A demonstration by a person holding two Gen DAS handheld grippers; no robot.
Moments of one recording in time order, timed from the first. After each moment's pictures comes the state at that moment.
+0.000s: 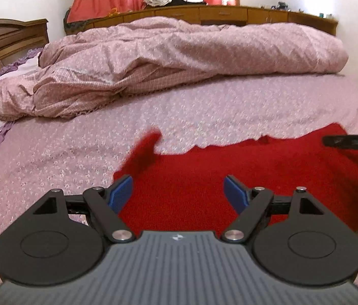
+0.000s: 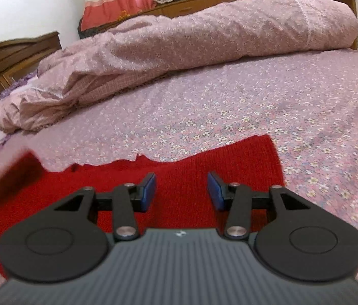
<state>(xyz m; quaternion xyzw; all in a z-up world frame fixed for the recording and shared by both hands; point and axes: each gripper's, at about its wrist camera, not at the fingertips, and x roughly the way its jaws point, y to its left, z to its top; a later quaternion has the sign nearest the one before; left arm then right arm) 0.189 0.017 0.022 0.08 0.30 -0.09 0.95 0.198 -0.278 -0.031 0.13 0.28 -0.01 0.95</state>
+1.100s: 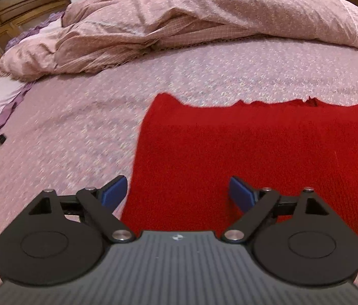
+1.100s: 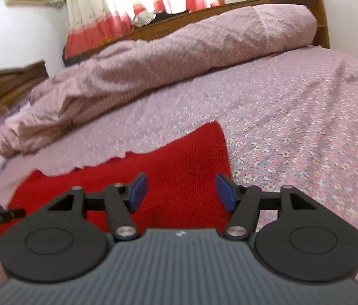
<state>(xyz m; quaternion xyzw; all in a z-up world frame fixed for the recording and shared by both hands) 0.213 0.048 -0.019 0.08 0.38 -0.01 0.92 0.108 -0.295 -0.022 0.19 0.24 -0.06 0.95</state>
